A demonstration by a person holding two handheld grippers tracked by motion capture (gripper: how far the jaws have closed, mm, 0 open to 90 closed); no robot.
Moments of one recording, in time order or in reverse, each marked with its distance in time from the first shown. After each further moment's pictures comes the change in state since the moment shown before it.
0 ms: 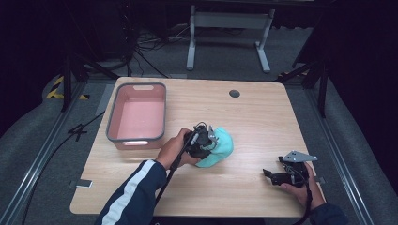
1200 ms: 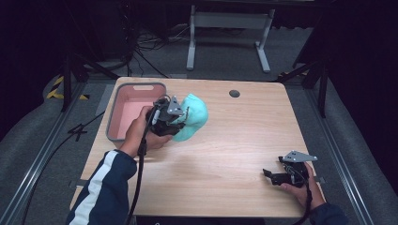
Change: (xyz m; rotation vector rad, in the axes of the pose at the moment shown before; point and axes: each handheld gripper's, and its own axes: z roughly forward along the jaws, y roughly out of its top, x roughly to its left) left arm 0.042 -0.034 -0.117 -0.180 0.204 -0.119; right arm 0.000 0.000 0.000 0.000 -0.002 0.001
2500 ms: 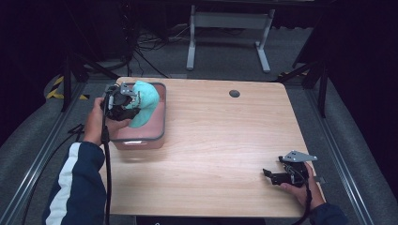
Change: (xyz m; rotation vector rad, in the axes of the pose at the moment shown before) left arm 0.092 -0.076 -0.043 0.101 0.219 -0.256; right arm 0.000 0.000 0.000 0.002 -0.003 0.004
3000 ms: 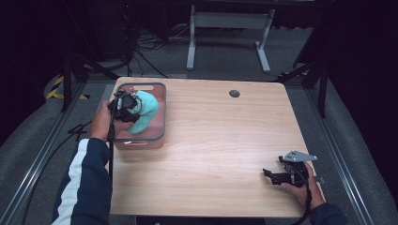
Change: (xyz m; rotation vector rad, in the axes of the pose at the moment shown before) left arm 0.013 -0.012 0.051 0.174 0.001 -0.021; right arm 0.000 0.000 0.000 0.001 0.003 0.003
